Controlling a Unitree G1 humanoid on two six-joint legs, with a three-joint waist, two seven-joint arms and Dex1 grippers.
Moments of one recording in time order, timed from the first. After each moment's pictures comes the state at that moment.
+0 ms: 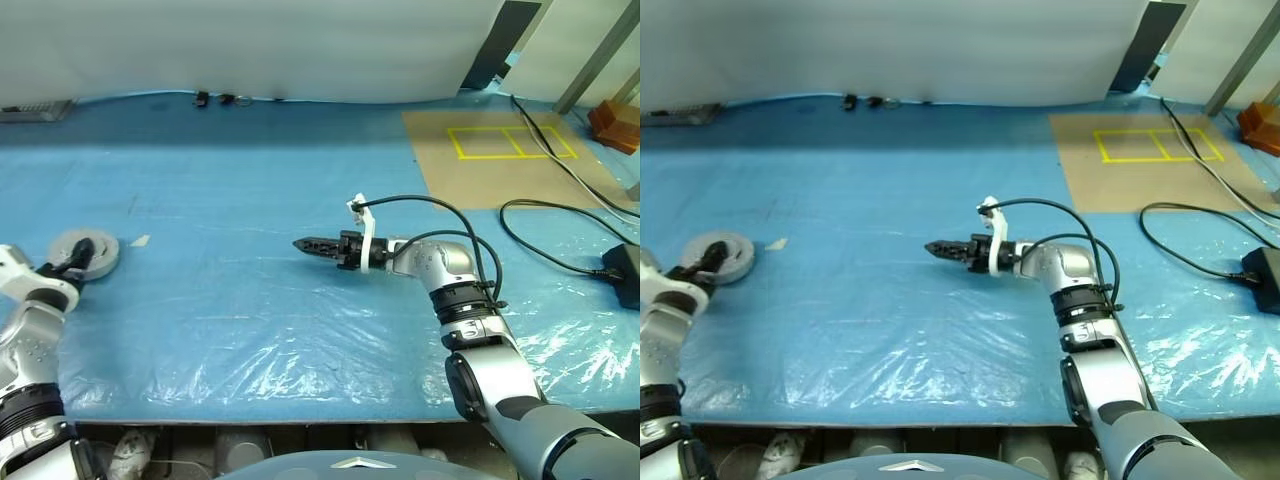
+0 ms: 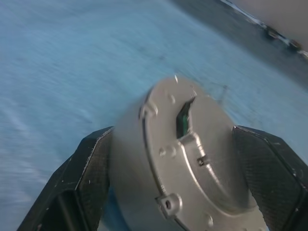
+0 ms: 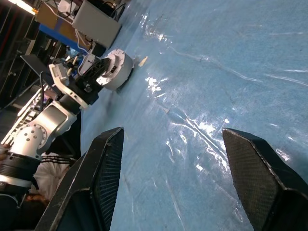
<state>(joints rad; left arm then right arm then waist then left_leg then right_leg) -0.18 0.56 0.71 0.38 -0.69 0.38 -0.23 -0.72 -0.19 0.02 0.45 0.54 0.97 0.86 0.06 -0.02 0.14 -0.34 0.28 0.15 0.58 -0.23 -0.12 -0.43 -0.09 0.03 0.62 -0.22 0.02</state>
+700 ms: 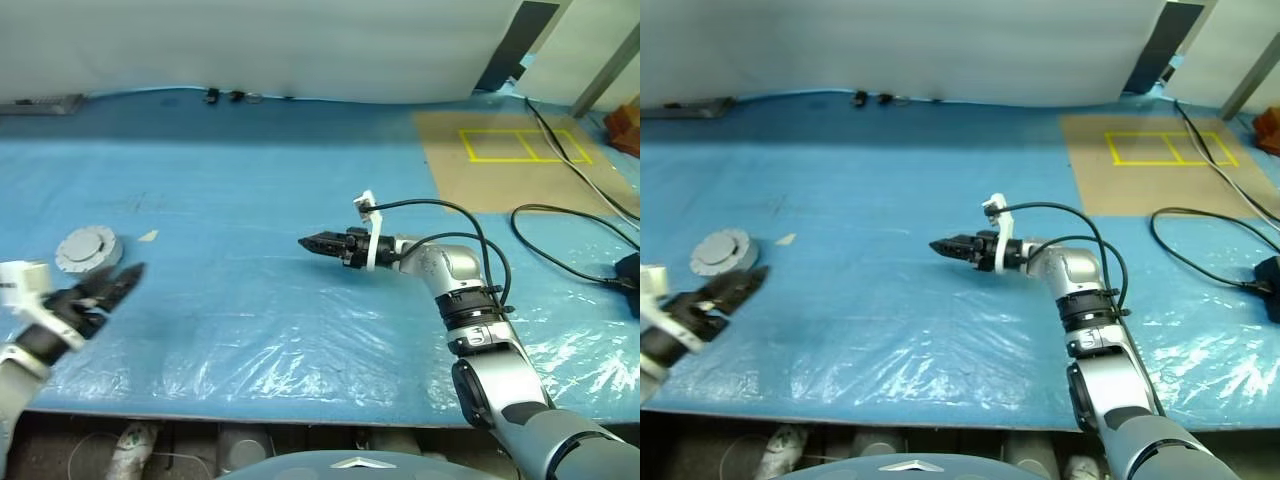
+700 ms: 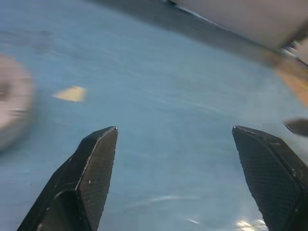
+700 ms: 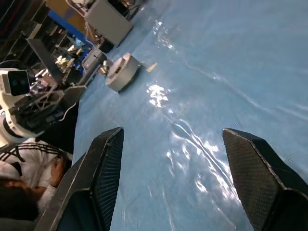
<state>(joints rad) 0.25 0.58 0.57 -0.41 -0.99 0.67 -0.51 -0.66 -0.22 0.04 0.32 0.51 0.81 0.94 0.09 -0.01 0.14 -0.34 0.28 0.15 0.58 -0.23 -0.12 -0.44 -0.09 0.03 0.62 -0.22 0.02</state>
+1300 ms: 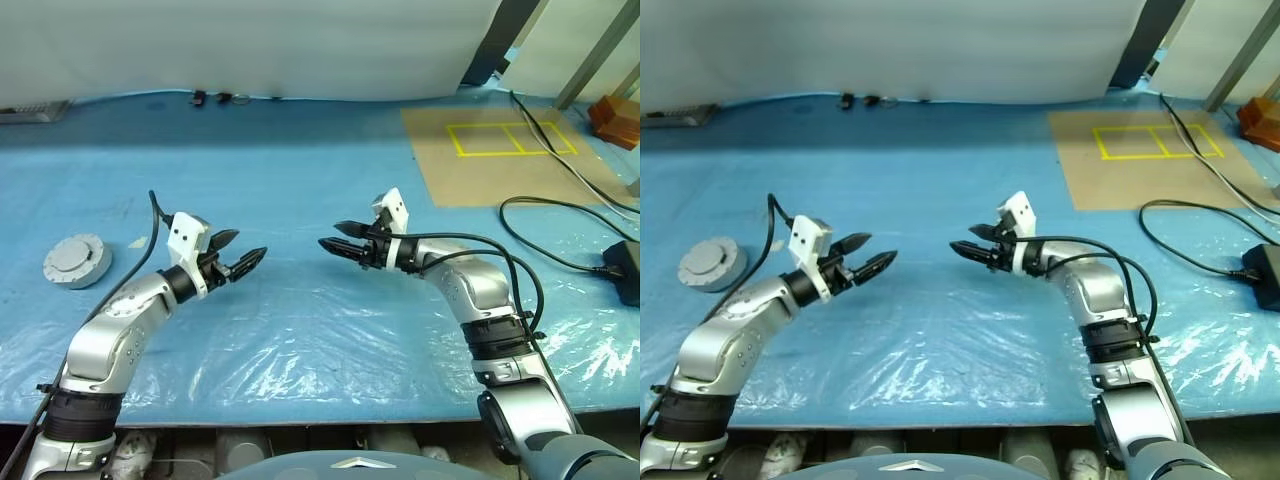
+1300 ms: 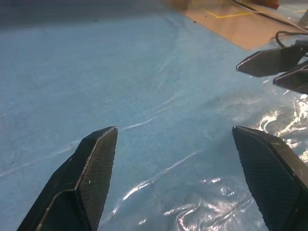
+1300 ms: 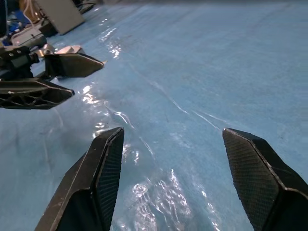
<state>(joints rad) -0.16 0.52 0.07 -0.23 -0.56 0.49 -0.59 -0.50 -0.31 0.08 0.08 0.37 0.63 0.80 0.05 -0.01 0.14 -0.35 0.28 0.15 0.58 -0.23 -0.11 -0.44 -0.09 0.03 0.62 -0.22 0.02</state>
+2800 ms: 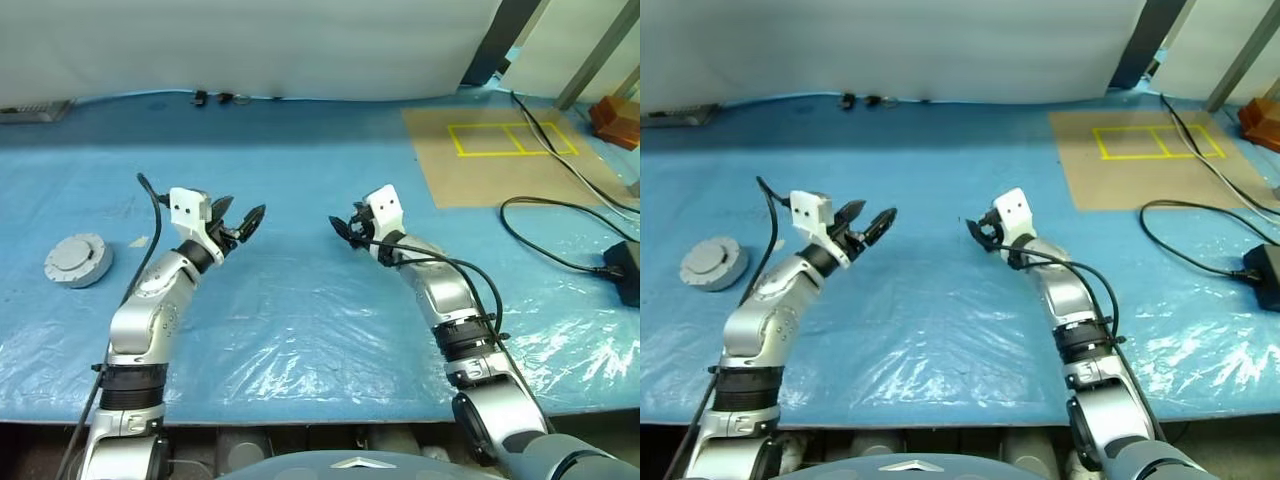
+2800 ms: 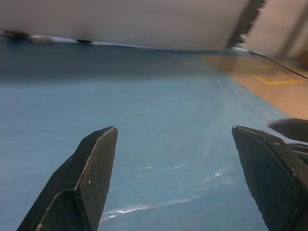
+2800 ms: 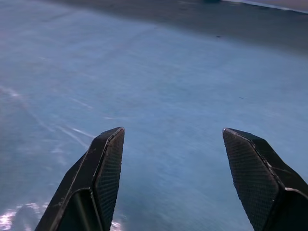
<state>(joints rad) -0.25 0.24 0.16 -0.15 -0.41 0.36 -0.31 -0.49 -0.18 0.09 0.22 0.07 0.31 0.33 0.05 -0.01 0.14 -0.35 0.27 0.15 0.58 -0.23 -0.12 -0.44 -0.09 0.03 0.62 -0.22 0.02</state>
